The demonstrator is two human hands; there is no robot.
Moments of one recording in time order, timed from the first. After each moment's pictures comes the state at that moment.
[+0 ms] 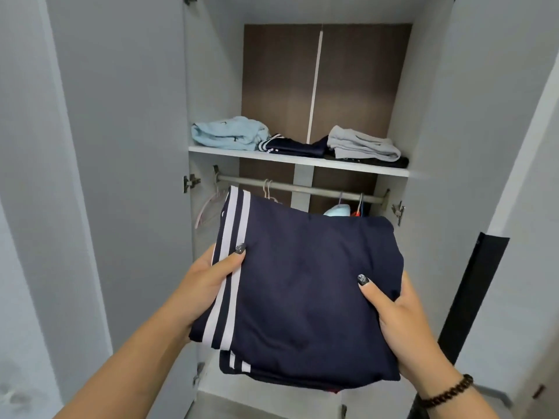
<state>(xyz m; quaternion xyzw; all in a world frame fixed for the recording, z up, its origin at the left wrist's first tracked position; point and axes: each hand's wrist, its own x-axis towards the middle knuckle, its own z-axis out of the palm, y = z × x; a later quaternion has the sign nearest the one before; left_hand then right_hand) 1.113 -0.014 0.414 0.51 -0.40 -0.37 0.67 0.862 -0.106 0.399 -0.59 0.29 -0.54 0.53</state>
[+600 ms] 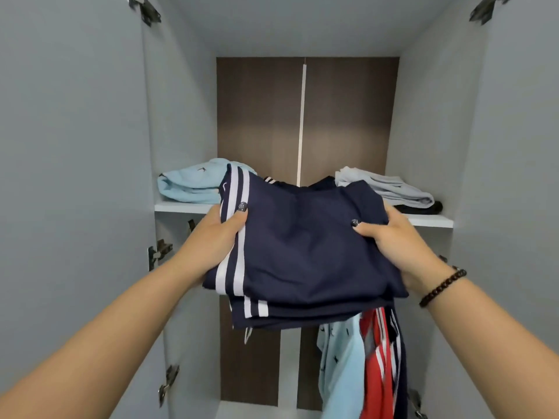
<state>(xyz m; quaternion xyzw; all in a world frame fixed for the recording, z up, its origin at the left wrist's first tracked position) 1.284 -0.250 0.533 0.54 -0.56 -0.19 0.60 1.024 -0.328 0.540 -0.65 0.31 -0.55 0.42</state>
